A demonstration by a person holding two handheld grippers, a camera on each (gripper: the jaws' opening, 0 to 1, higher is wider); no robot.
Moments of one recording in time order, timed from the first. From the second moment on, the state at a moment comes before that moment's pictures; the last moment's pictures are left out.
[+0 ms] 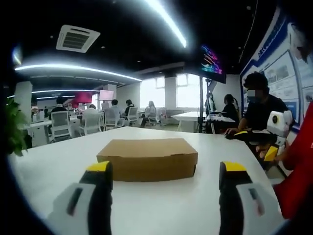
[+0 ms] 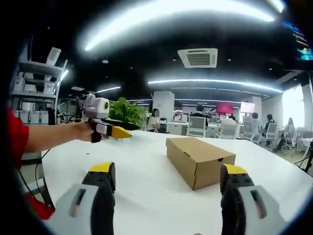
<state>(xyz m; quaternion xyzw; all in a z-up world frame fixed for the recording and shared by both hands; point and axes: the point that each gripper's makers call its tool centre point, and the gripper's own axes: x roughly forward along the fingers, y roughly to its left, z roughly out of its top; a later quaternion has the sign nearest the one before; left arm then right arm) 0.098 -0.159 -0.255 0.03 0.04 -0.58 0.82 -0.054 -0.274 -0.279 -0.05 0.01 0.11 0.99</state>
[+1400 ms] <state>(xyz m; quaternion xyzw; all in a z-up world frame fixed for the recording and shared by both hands) 0.185 -0.181 -0.286 0.05 0.05 -0.57 0.82 -0.001 -0.297 -0.285 -0.09 0.04 0.05 0.99</state>
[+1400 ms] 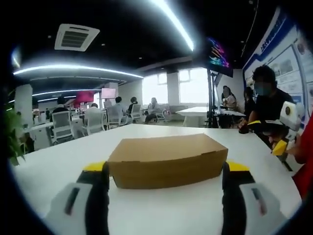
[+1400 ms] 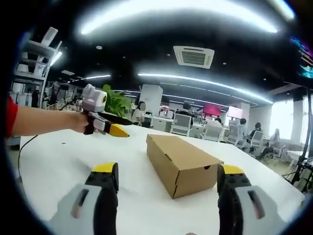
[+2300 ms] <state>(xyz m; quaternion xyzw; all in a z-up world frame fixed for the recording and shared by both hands) 0.227 -0.205 -0.294 0.05 0.06 -0.56 0.83 0.031 -0.323 -0.288 -0.04 0.04 0.00 1.00</state>
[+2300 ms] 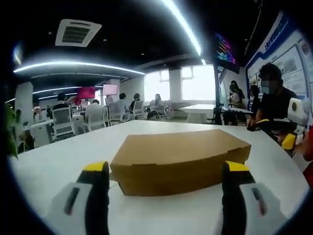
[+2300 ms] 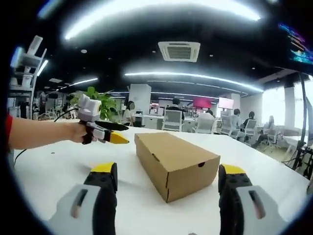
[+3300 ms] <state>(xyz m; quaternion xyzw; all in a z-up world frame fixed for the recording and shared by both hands) 0.243 -0.226 -0.304 0.08 0.06 -0.58 0.81 0.046 -0.334 -0.310 -0.03 0.06 -0.03 1.00</state>
